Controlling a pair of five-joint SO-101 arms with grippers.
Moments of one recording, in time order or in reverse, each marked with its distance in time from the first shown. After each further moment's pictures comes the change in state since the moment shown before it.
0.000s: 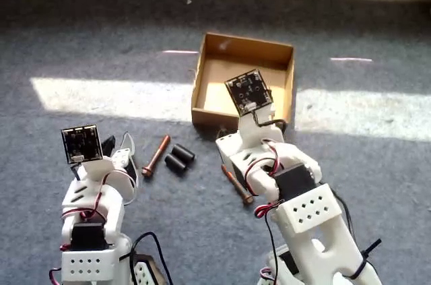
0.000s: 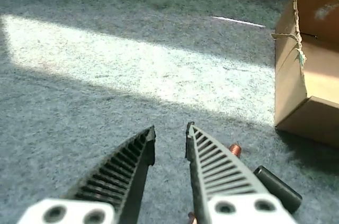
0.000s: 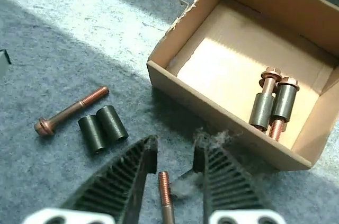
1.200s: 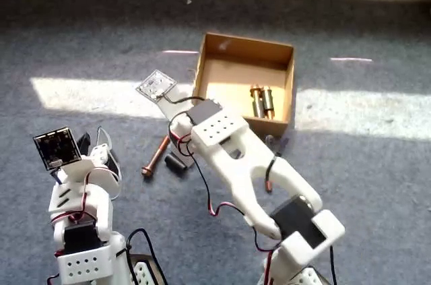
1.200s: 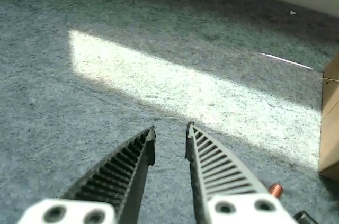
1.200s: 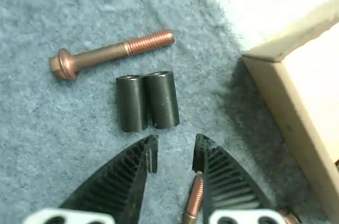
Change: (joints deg) left arm -10.1 0.0 0.0 -4.0 0.0; right arm -12.0 57.4 -40.5 14.8 13.5
